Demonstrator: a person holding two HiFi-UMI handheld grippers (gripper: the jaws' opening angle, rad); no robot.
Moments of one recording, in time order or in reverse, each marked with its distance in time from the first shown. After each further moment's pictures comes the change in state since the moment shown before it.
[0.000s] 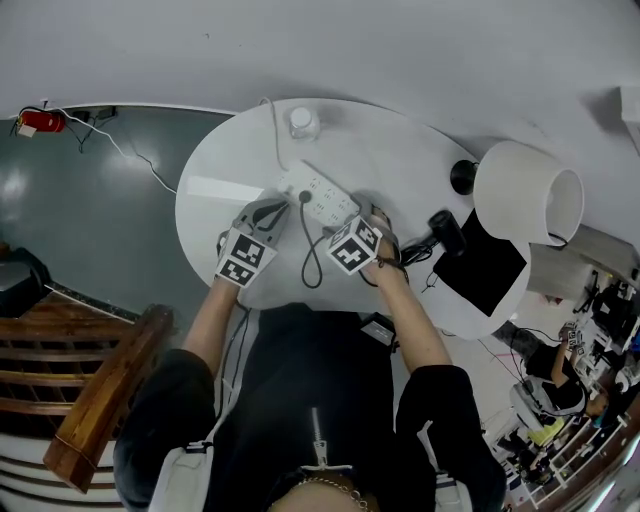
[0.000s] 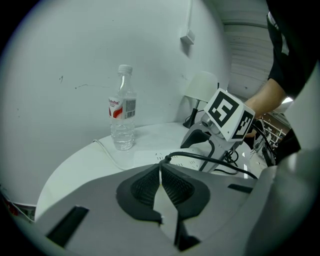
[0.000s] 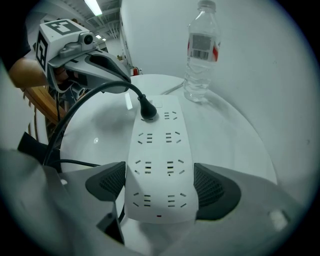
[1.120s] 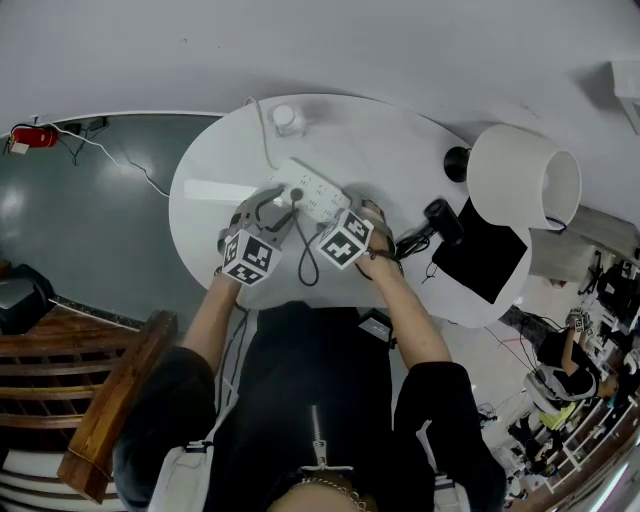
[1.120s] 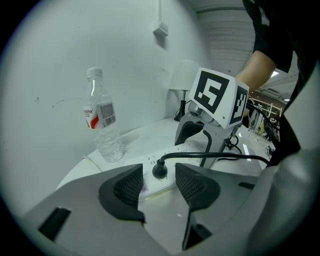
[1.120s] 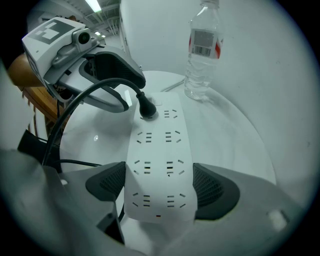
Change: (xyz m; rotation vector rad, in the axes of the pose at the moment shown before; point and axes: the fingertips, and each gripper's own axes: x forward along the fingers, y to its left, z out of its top) left arm 0.024 -0.014 0.002 0.240 0.017 -0.010; right arm 0.005 -0.001 -0.002 -0.006 0.038 -0.002
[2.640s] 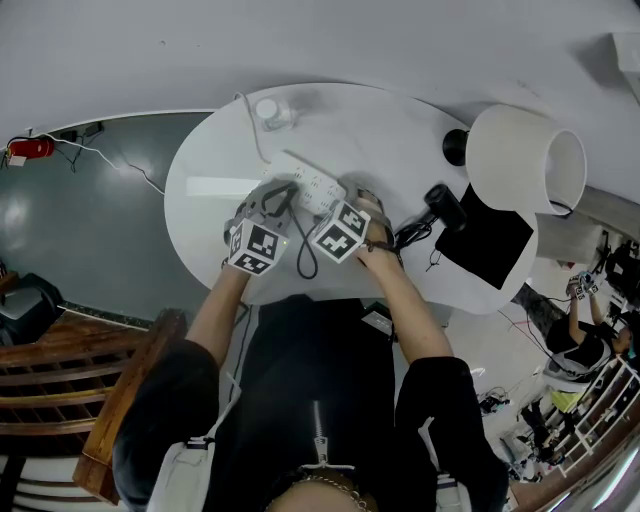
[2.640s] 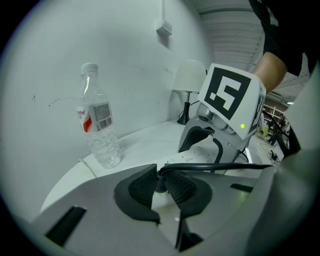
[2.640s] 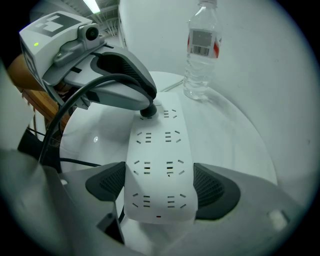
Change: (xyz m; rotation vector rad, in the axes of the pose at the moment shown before) left arm 0.020 0.005 0.018 -0.036 -0.020 0.015; right arm -0.003 0.002 0.004 0.017 -0.008 0.015
